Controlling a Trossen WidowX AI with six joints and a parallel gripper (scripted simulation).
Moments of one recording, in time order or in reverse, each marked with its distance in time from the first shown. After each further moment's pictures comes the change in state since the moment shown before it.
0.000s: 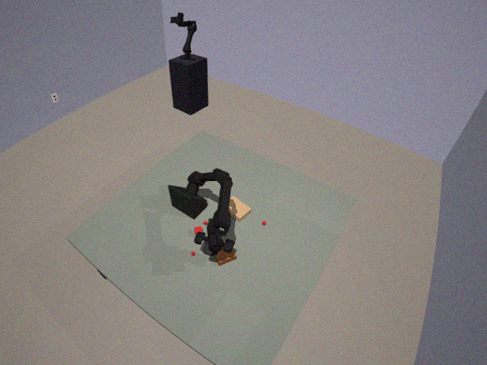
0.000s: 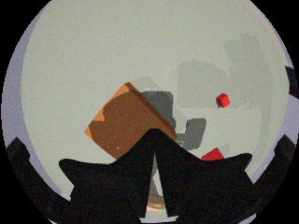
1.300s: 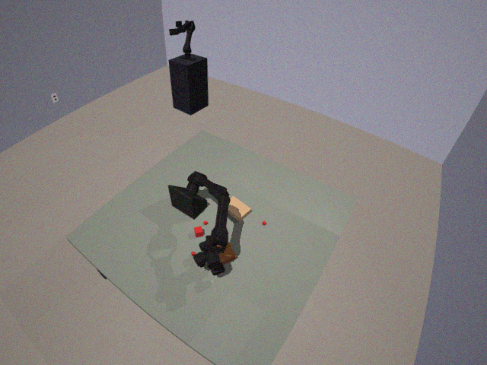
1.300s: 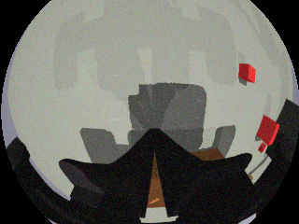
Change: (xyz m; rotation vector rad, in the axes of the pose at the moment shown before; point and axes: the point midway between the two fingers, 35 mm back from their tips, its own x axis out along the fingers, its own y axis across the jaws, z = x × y) arm 0.064 0.002 0.047 0.823 -0.003 -0.016
